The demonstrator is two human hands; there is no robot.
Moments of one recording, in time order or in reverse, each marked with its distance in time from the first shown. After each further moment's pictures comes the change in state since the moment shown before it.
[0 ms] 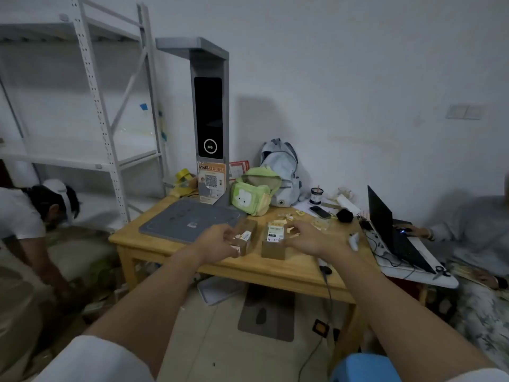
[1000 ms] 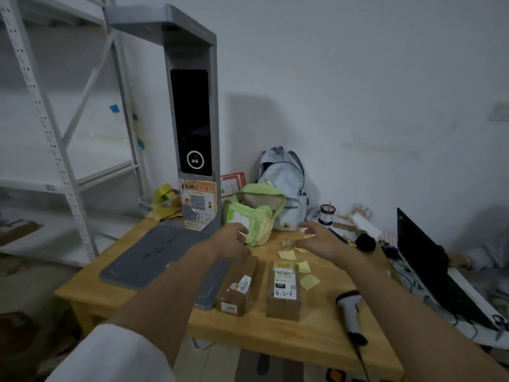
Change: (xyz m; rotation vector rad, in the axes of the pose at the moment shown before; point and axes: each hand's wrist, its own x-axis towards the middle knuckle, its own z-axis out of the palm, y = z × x) left_hand 0.316 -0.006 -0.025 -0.043 -0.106 0.036; right_hand 0.271 0.019 -0.051 0.133 0.097 0.068
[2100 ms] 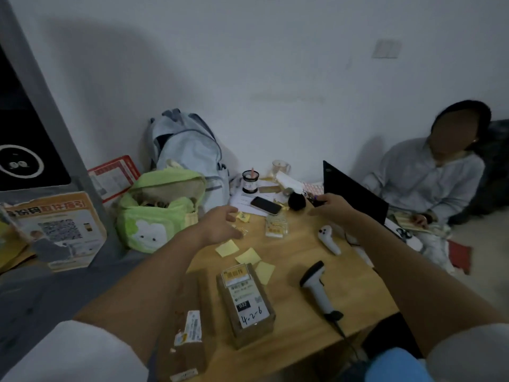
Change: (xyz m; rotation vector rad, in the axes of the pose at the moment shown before) left_hand 0.274 0.021 0.063 -0.030 -0.426 0.239; right_hand 0.136 0.095 -0.083 0.059 0.469 0.491
